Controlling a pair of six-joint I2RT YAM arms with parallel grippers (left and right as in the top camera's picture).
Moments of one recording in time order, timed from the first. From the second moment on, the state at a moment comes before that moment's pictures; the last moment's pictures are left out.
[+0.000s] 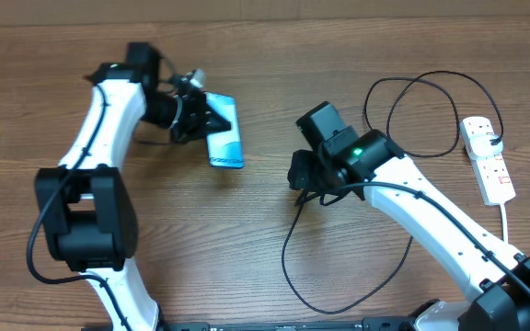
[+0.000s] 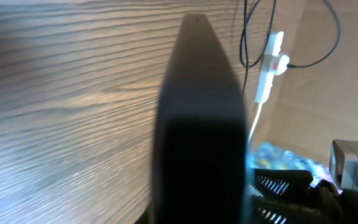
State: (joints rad) left arm 0.01 2.03 1.62 -1.11 0.91 -0.13; right arm 0.60 1.58 1.27 -0.92 -0.07 0.71
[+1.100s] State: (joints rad) left arm 0.11 2.03 1.30 -1.06 1.29 0.13; right arm 0.56 1.88 1.27 -0.90 0.03 0.80
